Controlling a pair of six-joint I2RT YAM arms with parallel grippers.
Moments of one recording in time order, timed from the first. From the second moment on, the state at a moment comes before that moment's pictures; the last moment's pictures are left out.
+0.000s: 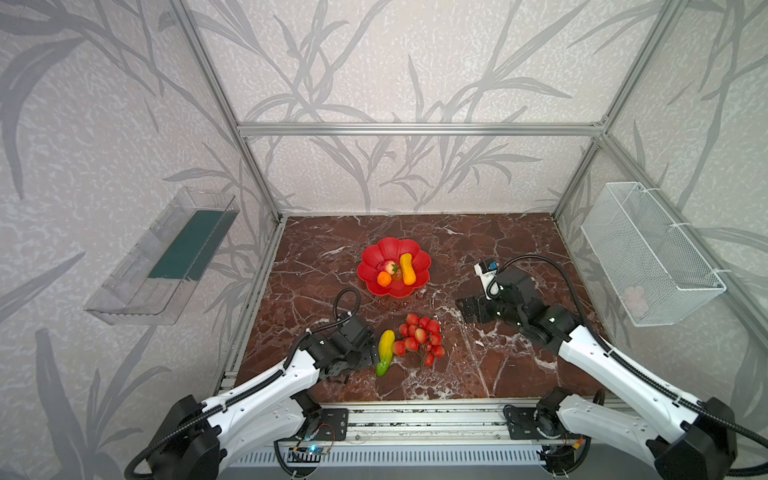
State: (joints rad) left arm -0.73 0.96 0.49 -0.70 -0.11 -1.01; right arm 0.59 1.02 0.80 -0.48 0.02 0.28
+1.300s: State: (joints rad) left arm -0.39 1.09 0.78 -0.60 -0.02 -0.71; right arm 0.57 0.99 0.77 -0.49 0.02 0.27
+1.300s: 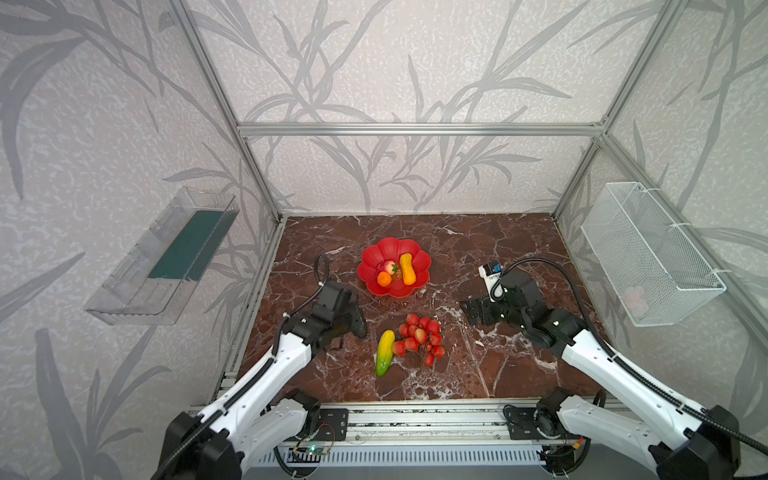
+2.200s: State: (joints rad) left arm -0.33 2.06 1.65 -0.82 -0.03 -0.35; right arm 0.57 0.93 0.74 -0.53 0.00 0.29
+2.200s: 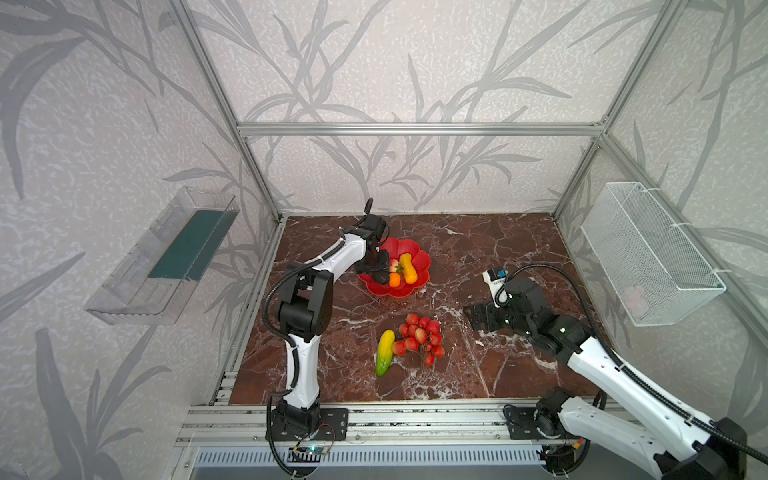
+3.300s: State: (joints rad) left arm -0.76 0.96 0.54 -0.62 0.03 -0.69; right arm 0.57 1.07 0.73 -0.43 0.00 0.34
